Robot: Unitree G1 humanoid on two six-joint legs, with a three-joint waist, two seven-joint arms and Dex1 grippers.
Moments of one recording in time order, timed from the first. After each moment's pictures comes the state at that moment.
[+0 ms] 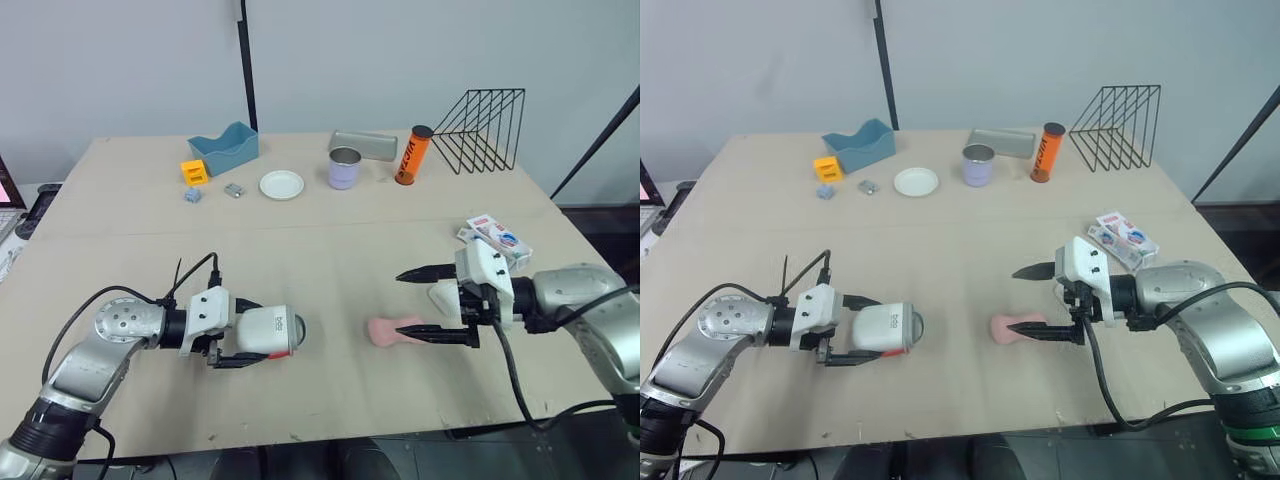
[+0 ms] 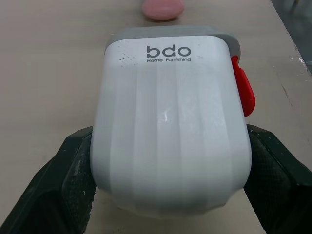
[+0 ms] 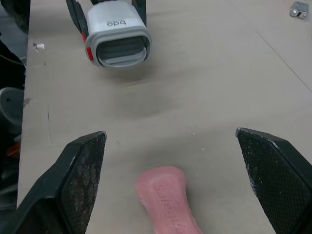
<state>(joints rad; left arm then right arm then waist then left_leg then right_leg) -0.20 0.75 -0.15 -0.19 -0.28 0.16 -1.19 -0.27 -0.97 -0.01 -0.28 0.54 0.41 1.20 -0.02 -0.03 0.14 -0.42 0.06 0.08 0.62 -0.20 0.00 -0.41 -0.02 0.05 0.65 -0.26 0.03</state>
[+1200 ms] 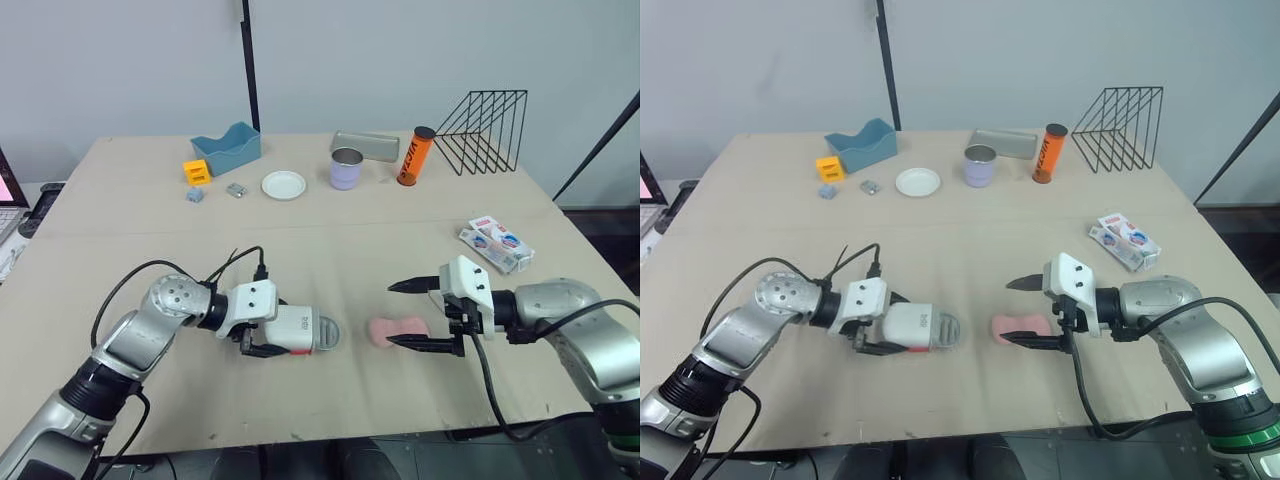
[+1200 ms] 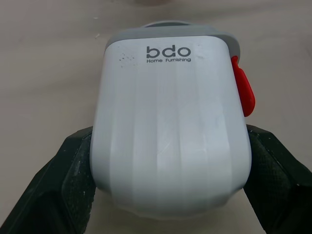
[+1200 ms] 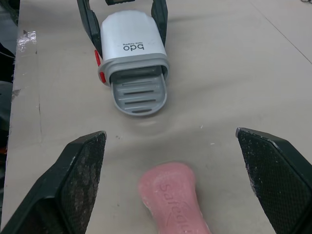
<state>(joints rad) -0.46 0.67 -0.37 -0.12 -0.09 0.31 -1.18 -0.23 -0.91 0.03 -0.28 0.44 0.37 1.17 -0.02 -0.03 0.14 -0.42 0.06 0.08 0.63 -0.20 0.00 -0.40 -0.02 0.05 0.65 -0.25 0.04</state>
